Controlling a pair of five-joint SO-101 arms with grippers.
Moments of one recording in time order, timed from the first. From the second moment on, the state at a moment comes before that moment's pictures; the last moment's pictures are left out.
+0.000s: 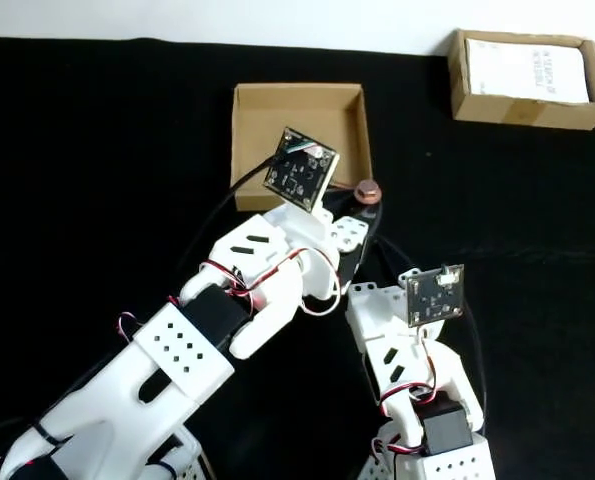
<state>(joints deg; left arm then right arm) 37.3 -39.9 42.2 20.5 13.1 -20.9 -104.5 89.9 32.2 0.2</state>
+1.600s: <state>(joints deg) -10.5 -103.6 94.0 45.7 2.8 -22.4 -13.3 13.4 32.2 19.9</state>
